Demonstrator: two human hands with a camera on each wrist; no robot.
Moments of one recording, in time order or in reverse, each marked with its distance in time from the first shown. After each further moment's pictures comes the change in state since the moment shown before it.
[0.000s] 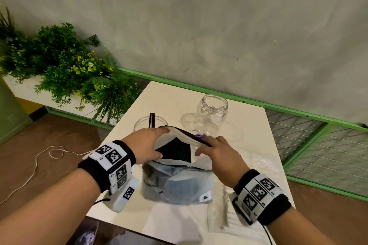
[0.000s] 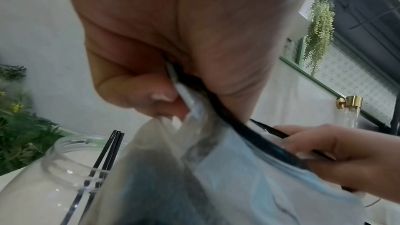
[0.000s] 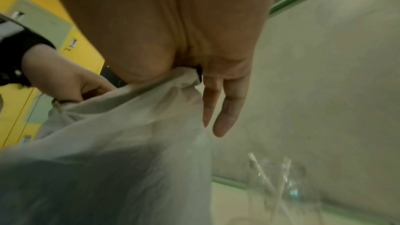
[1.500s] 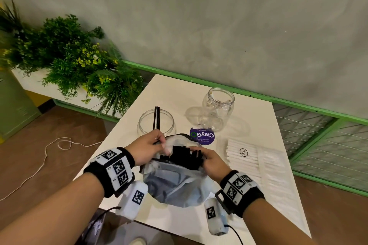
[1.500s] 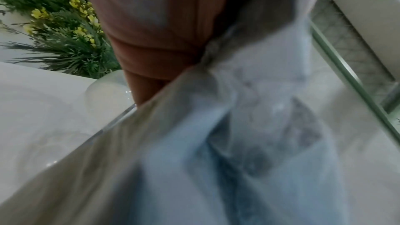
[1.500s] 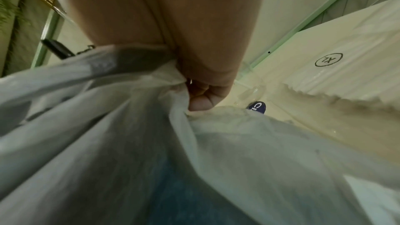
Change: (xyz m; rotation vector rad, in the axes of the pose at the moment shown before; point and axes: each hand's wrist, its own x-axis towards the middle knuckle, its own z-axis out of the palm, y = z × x) left_hand 0.002 -0.024 0.047 -0.827 0.024 -0.141; right_hand 0.023 -0.004 0.080 1.156 -0.034 0.283
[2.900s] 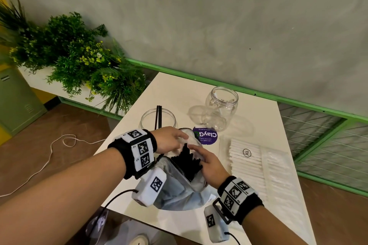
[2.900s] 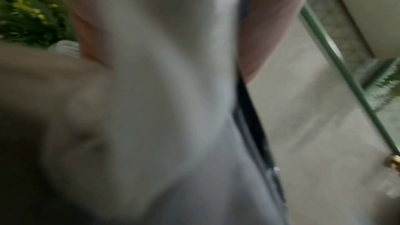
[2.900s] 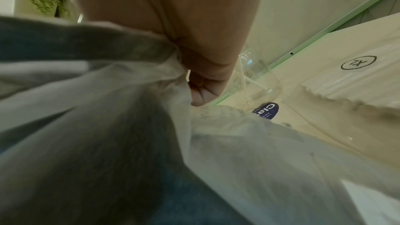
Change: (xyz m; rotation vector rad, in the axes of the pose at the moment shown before) left_hand 0.023 0.058 0.015 0.415 -0.246 -0.103; right_hand 0.006 0.025 0.007 -0.030 0.061 -0.031
